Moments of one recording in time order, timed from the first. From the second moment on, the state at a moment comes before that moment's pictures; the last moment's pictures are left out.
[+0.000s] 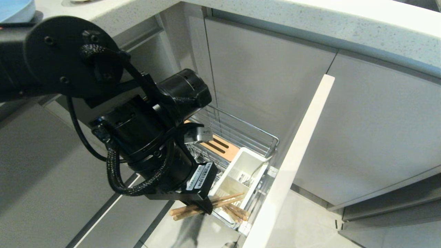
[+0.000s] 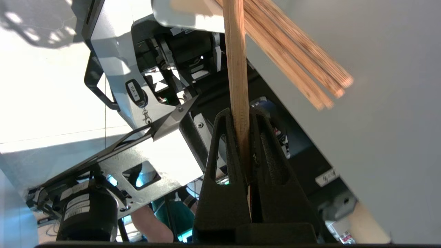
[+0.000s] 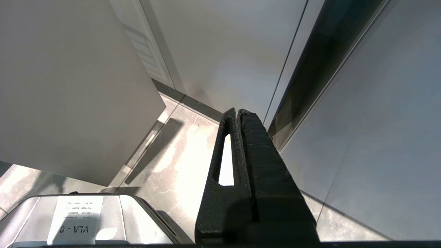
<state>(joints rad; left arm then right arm) -0.81 1.82 -1.77 1.21 -0.23 -0.47 0.00 0.00 0.00 0.00 0.00 0.02</state>
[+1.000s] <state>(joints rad) -0.77 1.93 -1.79 1.17 -0.23 -0.47 0.00 0.00 0.00 0.00 0.00 0.02</state>
